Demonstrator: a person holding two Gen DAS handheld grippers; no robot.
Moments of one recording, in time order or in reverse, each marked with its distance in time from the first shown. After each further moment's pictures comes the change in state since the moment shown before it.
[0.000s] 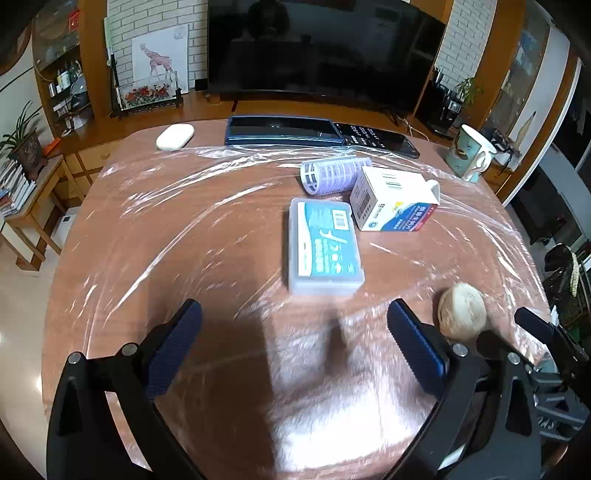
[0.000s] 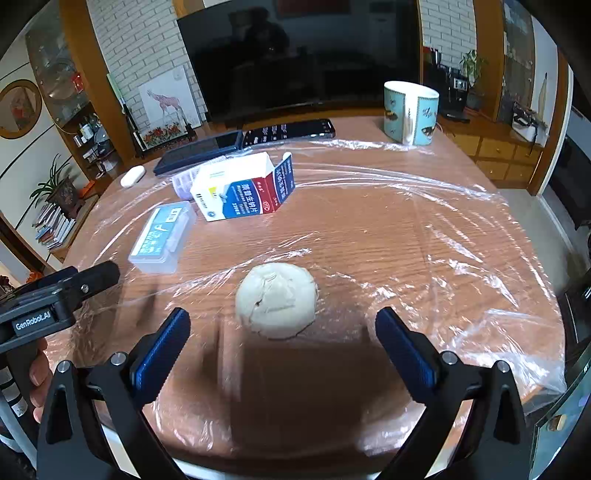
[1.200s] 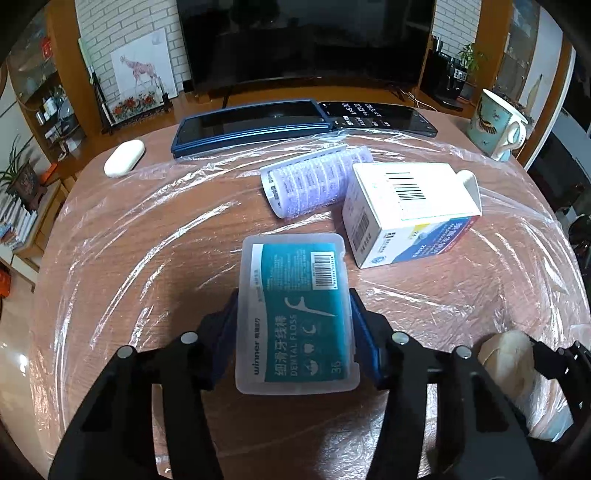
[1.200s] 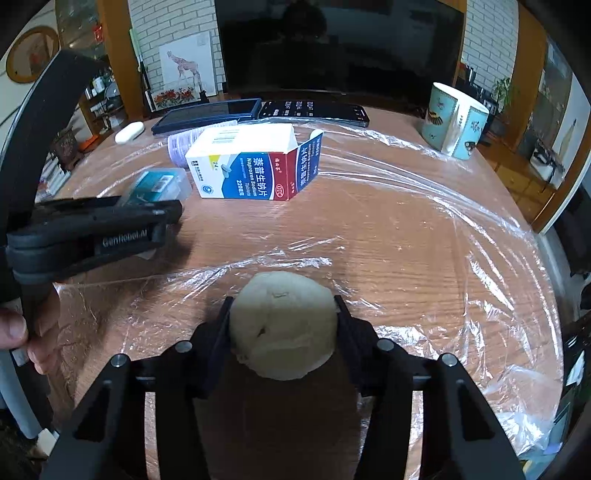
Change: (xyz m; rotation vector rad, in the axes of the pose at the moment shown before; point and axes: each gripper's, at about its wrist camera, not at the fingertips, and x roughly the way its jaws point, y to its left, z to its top) left arm 0.069 -0.036 0.034 0.106 0.047 0.090; right arm 0.038 0.016 0.007 -0.151 0.059 -0.021
